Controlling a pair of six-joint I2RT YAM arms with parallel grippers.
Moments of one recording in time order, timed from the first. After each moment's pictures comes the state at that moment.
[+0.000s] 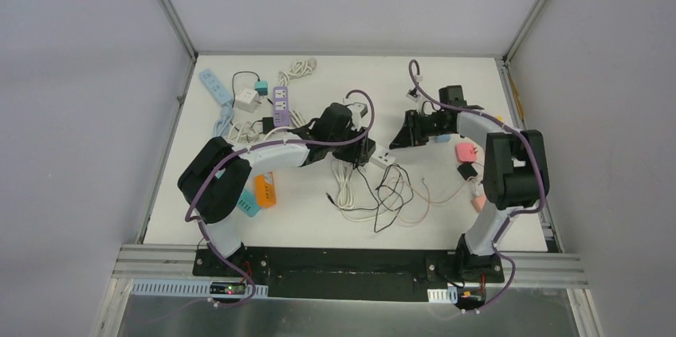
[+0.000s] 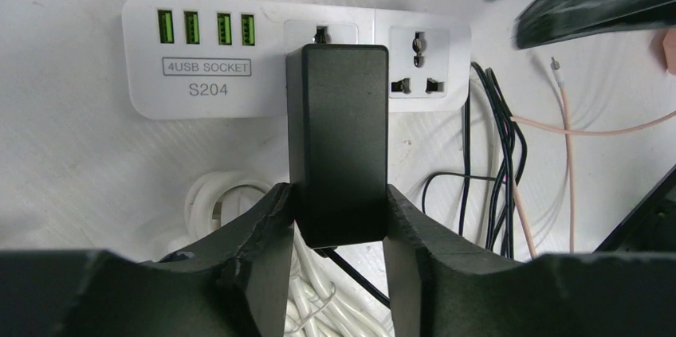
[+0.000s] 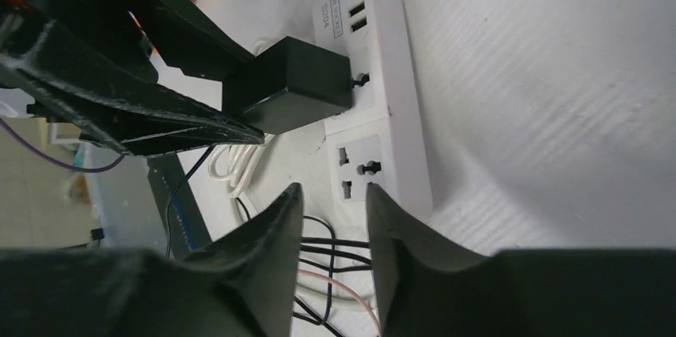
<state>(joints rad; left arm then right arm) -0.77 1.75 1.08 0.06 0.22 -0.45 0.11 1.76 1.10 -0.44 -0.98 -0.12</state>
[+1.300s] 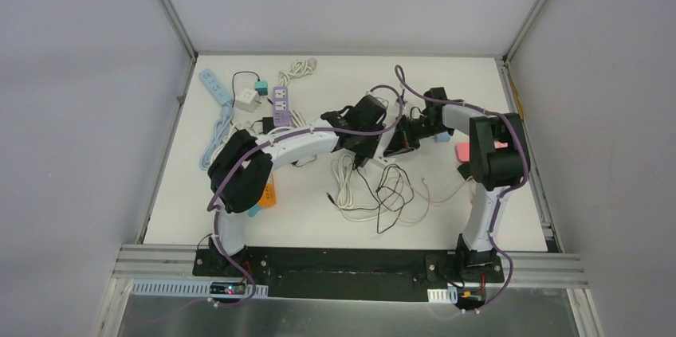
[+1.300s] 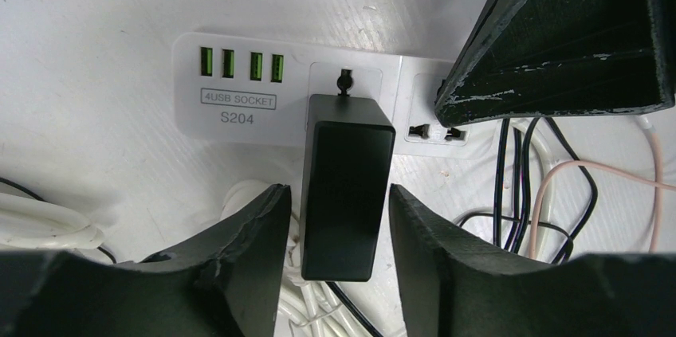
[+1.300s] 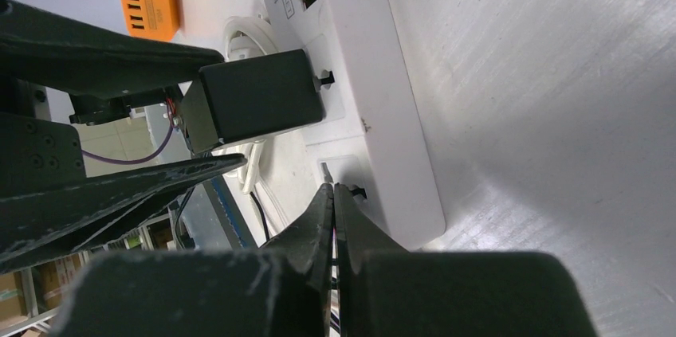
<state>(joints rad) -0.87 1.93 1.47 -0.37 -0.07 -0.36 0.18 2.00 1.25 -0.62 -0.97 -0.08</state>
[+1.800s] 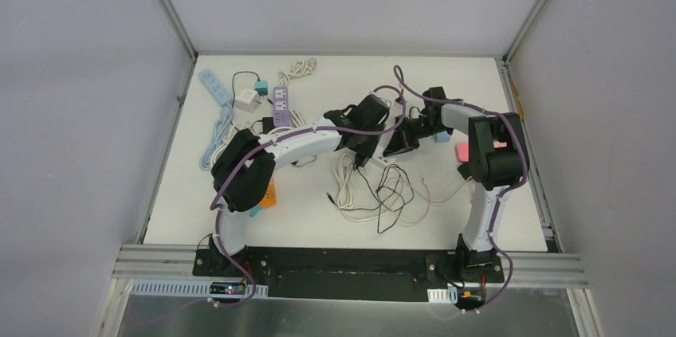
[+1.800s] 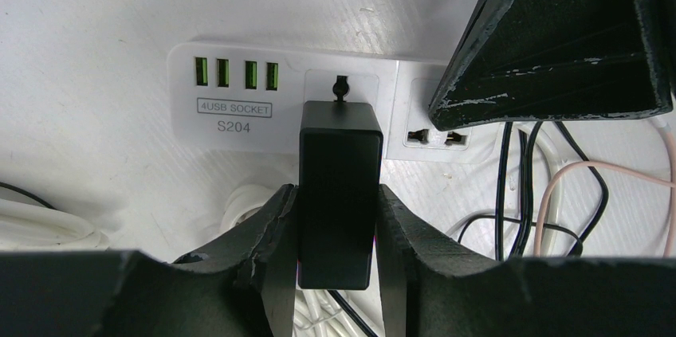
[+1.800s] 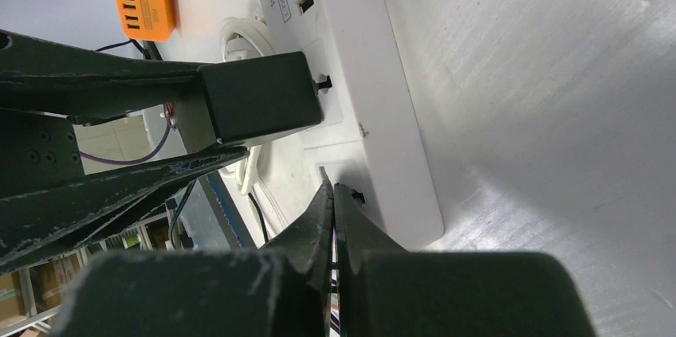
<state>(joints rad) -0.88 1.96 1.52 -0.41 -0.09 -0.34 0.19 2.00 1.26 -0.63 -0.96 -0.08</state>
